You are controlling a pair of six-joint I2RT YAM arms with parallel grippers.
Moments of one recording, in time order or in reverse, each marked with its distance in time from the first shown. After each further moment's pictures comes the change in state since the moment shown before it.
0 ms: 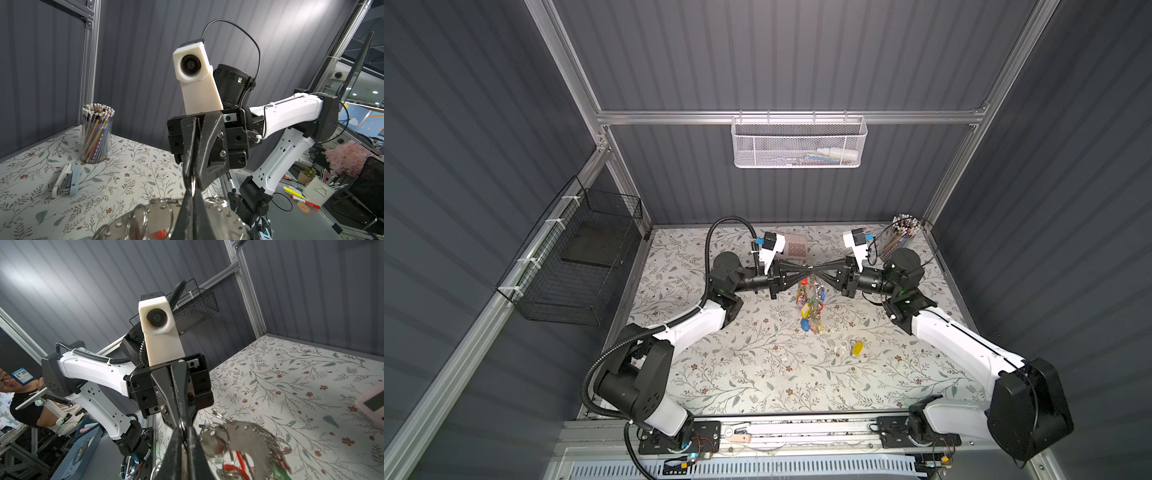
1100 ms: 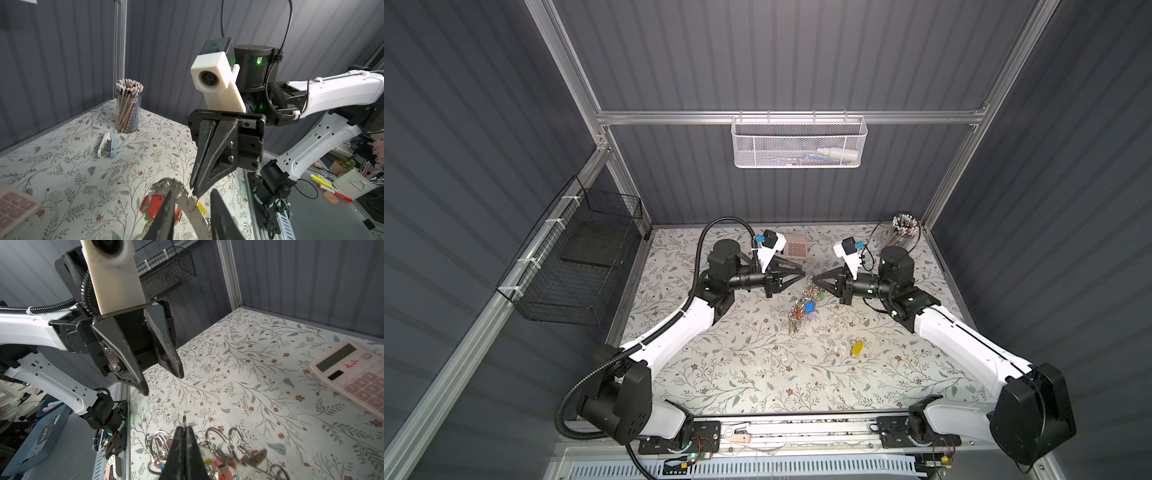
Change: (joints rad) left arm 0.037 -0.128 0.106 -0.638 -0.093 0.369; right arm 0.010 -0.024 0.060 -0.438 0.094 -0.366
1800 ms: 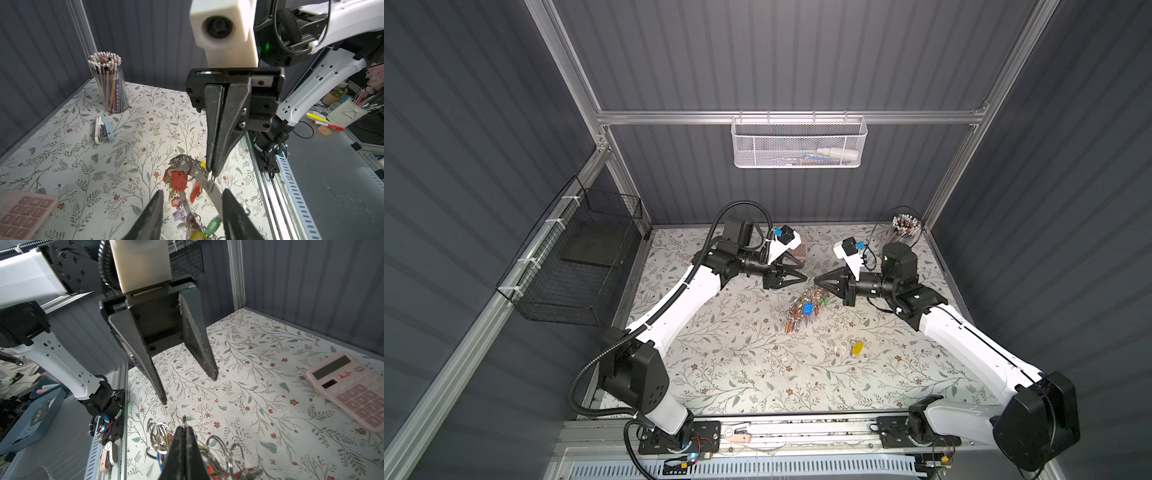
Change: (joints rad) left arm 0.009 0.182 0.439 -0.773 0.100 0.580; right arm 0.000 -0.030 0.055 -0.132 -0.023 -0.120
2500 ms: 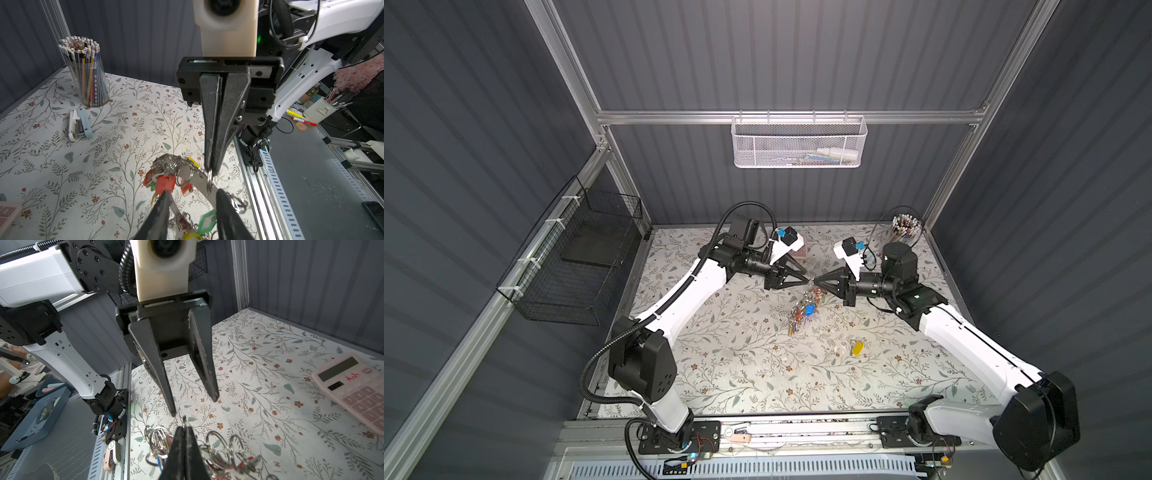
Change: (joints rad) left arm -0.014 0.066 0.064 -0.101 0.076 0.047; right arm 0.000 0.000 0.000 0.004 -0.015 0.008
